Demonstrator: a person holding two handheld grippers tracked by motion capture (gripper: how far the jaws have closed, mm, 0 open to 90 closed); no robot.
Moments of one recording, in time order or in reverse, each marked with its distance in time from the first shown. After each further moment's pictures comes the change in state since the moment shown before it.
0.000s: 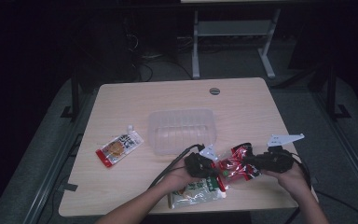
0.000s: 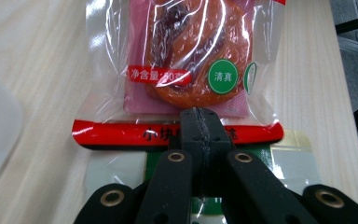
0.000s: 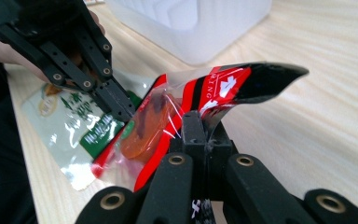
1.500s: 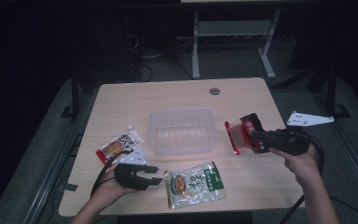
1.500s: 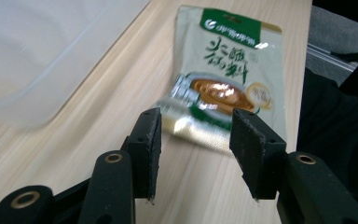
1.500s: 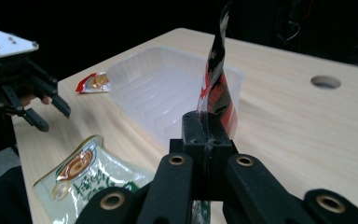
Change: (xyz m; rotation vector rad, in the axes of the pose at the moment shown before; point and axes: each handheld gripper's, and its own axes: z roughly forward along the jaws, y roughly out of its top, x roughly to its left) left arm -0.009 -0.118 -0.165 -0.093 0.138 -0.154; right arm 0.014 0.062 -0.055 -0.251 -0.063 -0.050
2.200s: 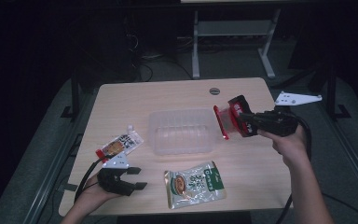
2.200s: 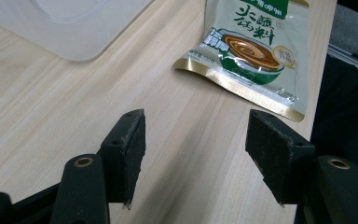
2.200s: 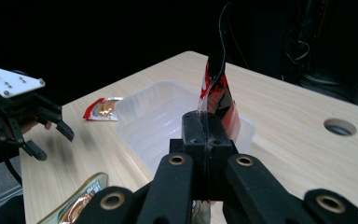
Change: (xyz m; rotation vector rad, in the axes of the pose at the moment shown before) left arm 0.011 -0.031 -0.024 0.025 0.067 -0.028; right arm 0.006 0.053 0.027 -0.034 0.039 -0.033
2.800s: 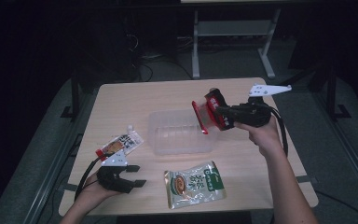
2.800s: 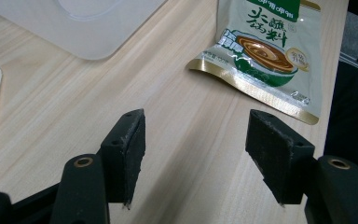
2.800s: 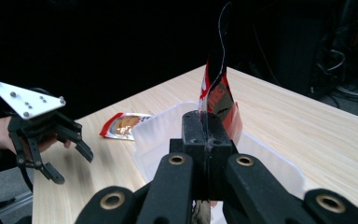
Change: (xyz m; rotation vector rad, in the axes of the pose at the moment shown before) left arm 0.009 -0.003 0.002 -0.015 0.008 -0.011; right arm 0.011 0.023 0.058 -0.016 0.097 -0.011
